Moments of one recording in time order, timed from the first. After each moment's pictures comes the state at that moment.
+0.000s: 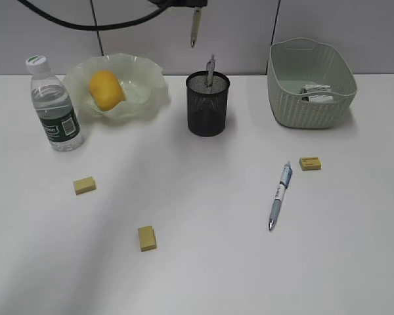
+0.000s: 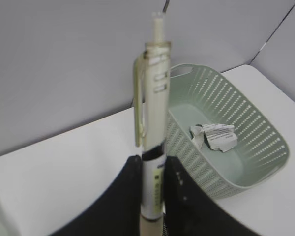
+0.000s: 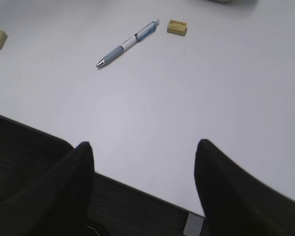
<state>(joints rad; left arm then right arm) -0.46 2.14 -1.97 -0.67 0.49 0.46 0.45 0.18 -0.50 -0.04 1.04 0.02</state>
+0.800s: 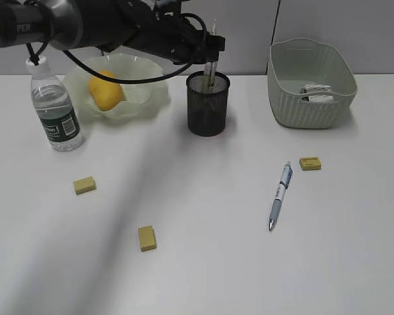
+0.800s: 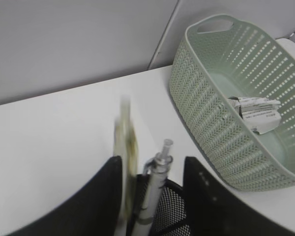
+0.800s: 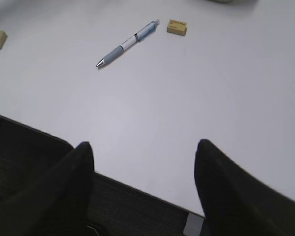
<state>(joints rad) -0.50 2.34 -1.97 -0.73 0.35 0.46 0.45 0.18 -0.50 -0.04 1.04 0.03</state>
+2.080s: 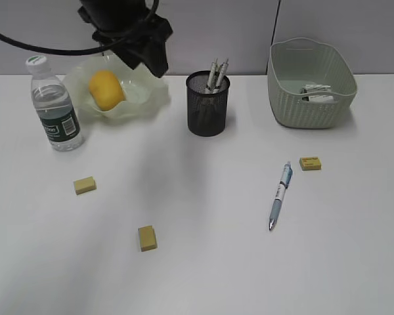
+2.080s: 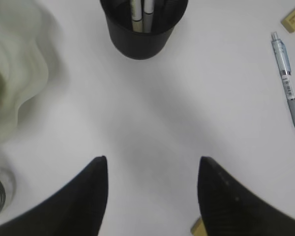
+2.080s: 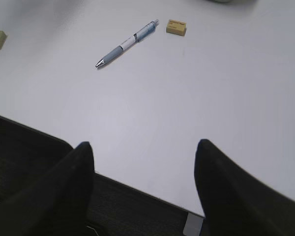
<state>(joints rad) -0.49 2.00 -1.95 -0.15 1.21 0.17 0.45 0.18 -0.50 -0.04 1.04 0.03</state>
